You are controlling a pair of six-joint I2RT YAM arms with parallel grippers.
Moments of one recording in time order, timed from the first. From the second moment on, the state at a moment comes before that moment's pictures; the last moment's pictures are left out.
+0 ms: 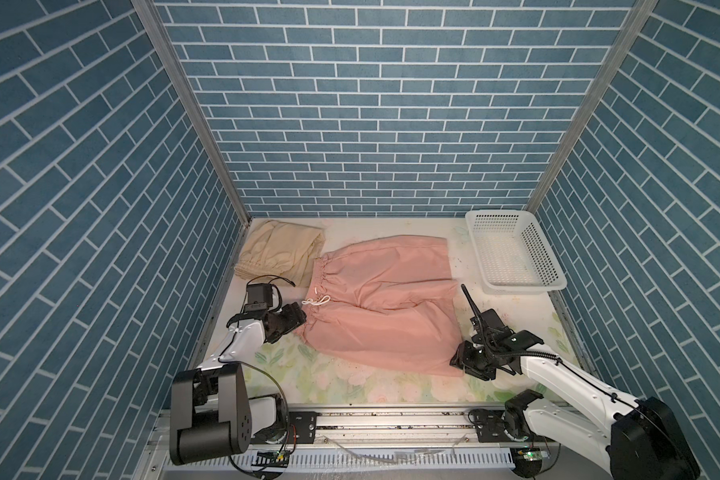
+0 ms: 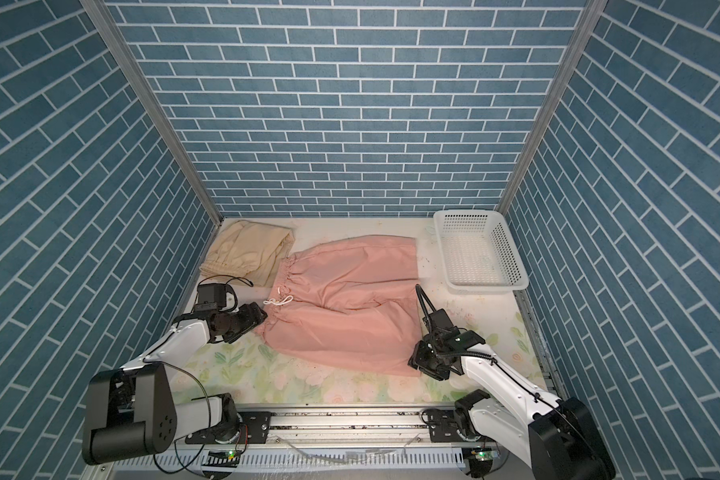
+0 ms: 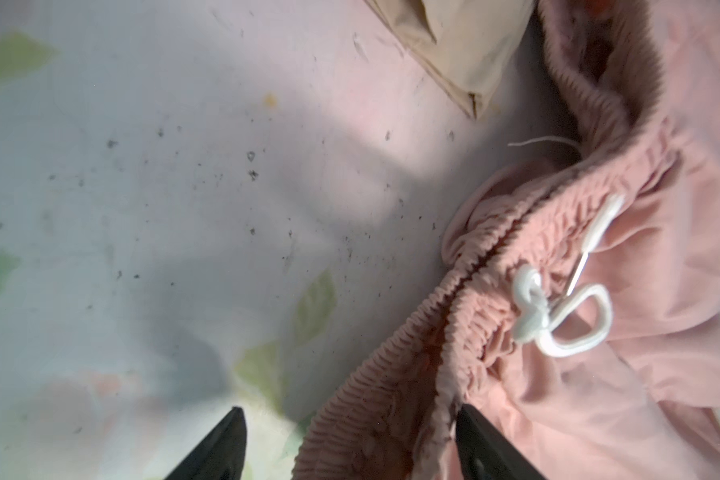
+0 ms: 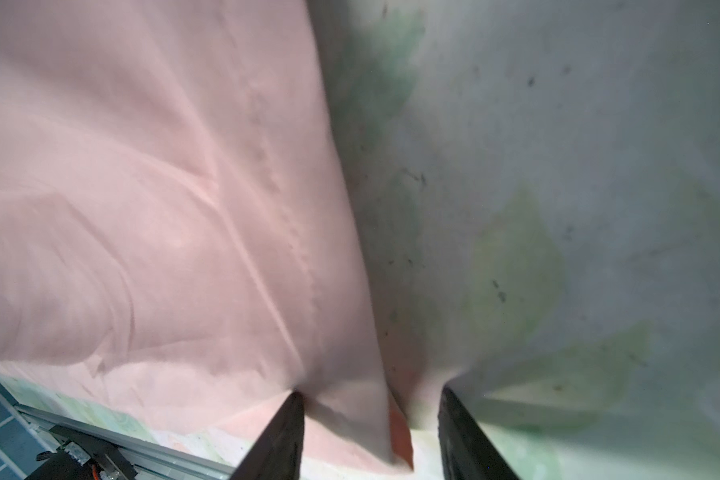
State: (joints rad) left arm 0.14 1.27 0.57 -0.41 0.30 -0.42; right arm 0.50 1.01 0.43 -0.70 -0.29 0.83
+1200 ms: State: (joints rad) left arm 0.02 1.22 0.92 -0.94 0.43 -0.33; right arm 0.32 0.97 0.82 -1.01 -0.14 0.61
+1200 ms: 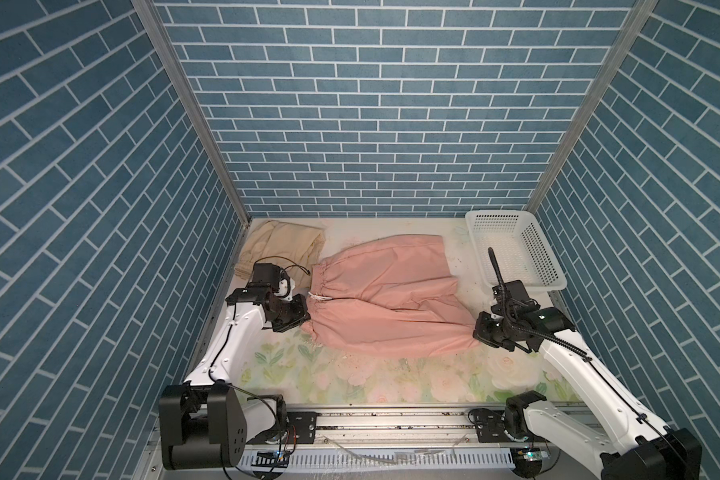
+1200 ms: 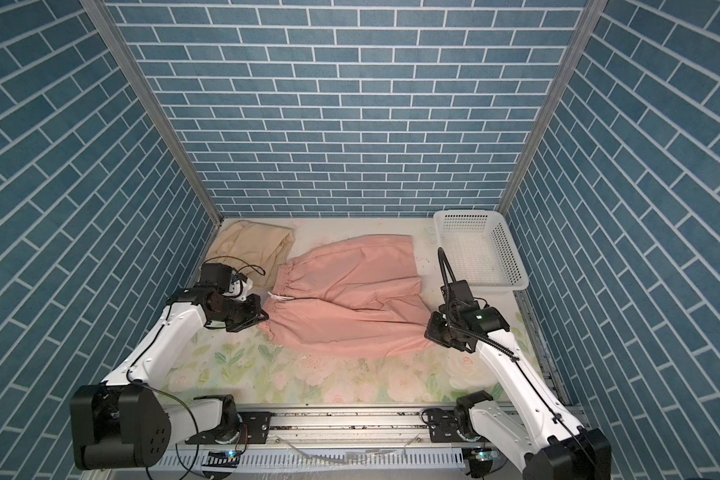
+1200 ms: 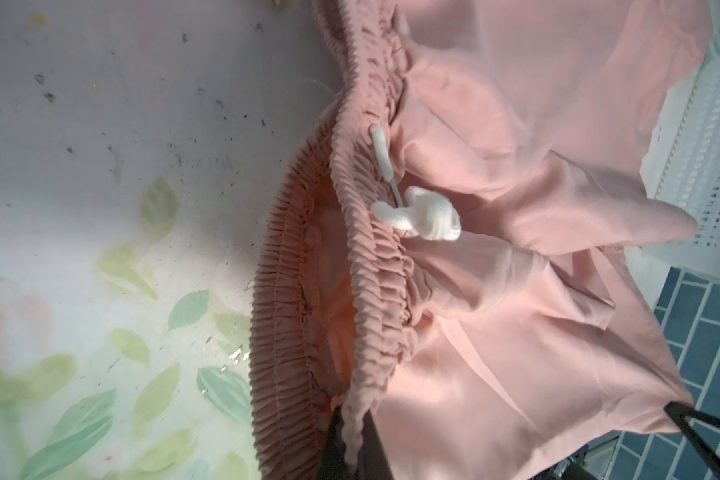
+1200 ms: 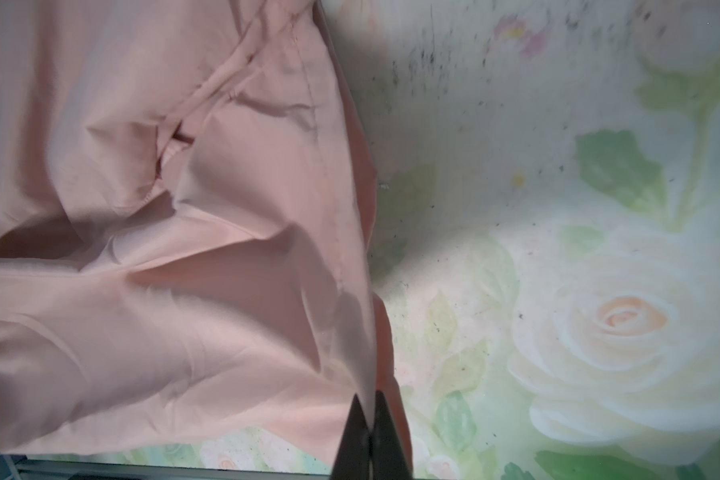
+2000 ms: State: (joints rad) left arm -0.03 0.97 0.83 -1.22 0.50 -0.30; right arm 0.23 1.15 1.19 -1.21 -0.12 0.34
